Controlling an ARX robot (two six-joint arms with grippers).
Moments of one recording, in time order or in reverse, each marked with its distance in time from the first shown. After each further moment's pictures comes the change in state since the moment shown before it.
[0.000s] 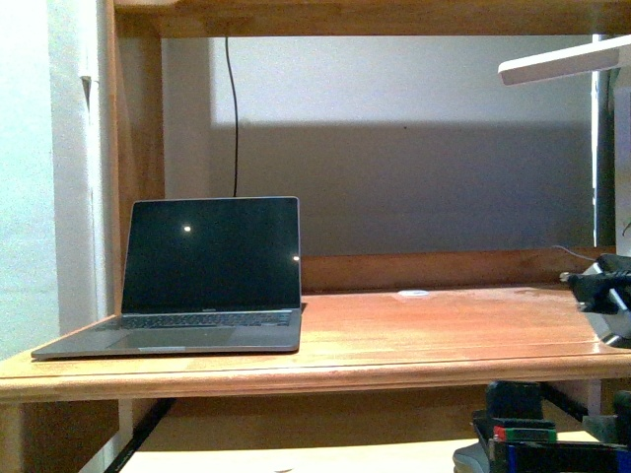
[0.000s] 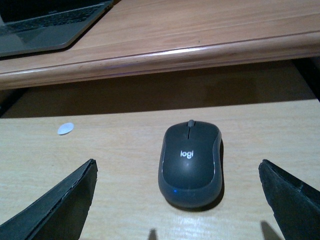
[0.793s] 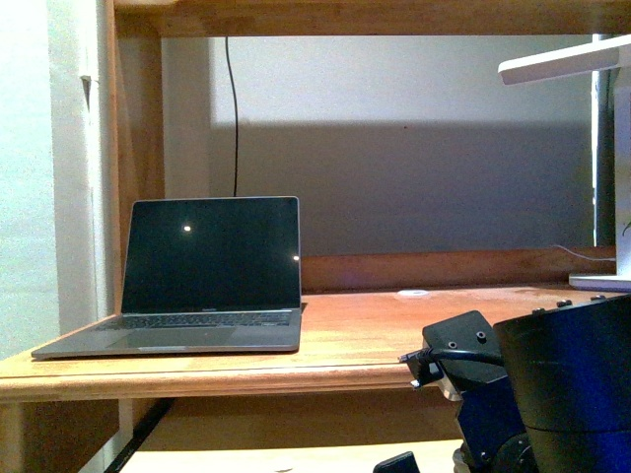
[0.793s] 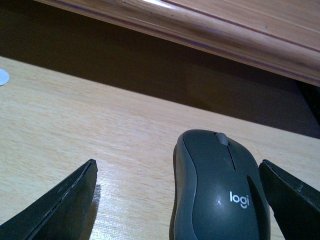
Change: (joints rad) left arm 0.000 0.000 0.000 0.000 0.000 0.002; right arm 0.127 0.279 0.206 -0.061 0.265 -0.290
